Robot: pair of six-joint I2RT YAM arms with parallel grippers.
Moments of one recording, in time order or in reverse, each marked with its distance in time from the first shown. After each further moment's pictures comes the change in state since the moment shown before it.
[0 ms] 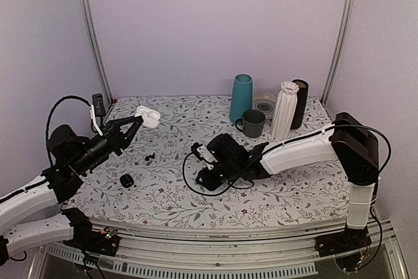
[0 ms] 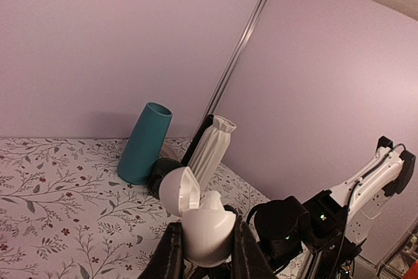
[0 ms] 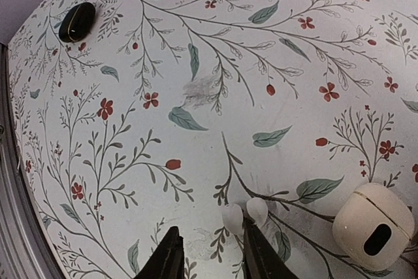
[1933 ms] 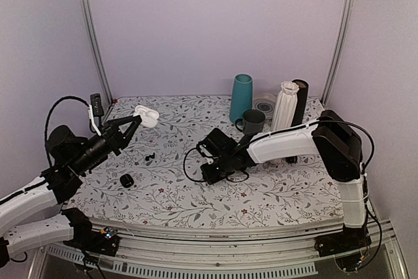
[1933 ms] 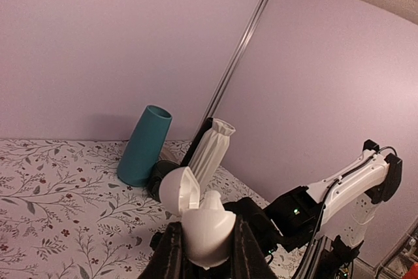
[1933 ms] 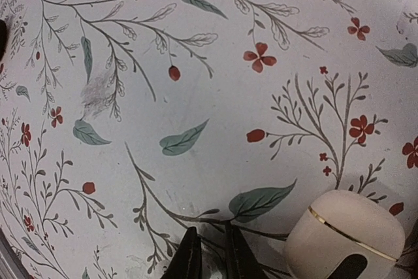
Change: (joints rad) left arm 0.010 -0.017 -0.004 0.000 0.004 -0.009; right arm -0.056 0.159 0.220 -0.274 0.028 0.105
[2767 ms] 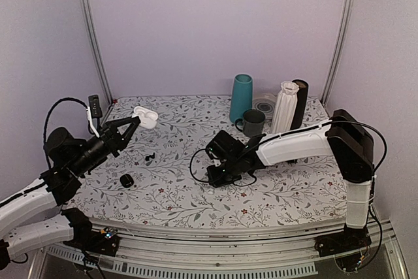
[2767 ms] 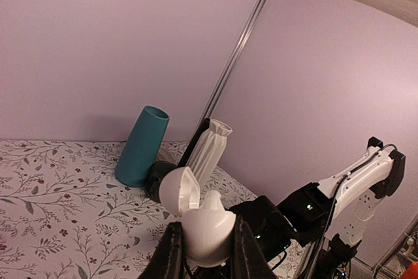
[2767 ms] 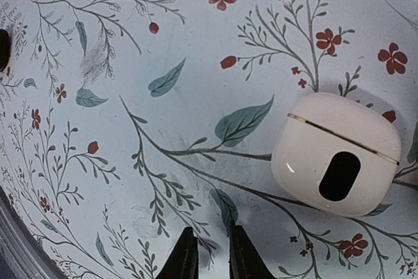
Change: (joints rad) left arm 0.000 -0.023 -0.014 0.000 0.007 -0.007; right arm 0.018 -0.113 -0.116 -0.035 0.005 0.181
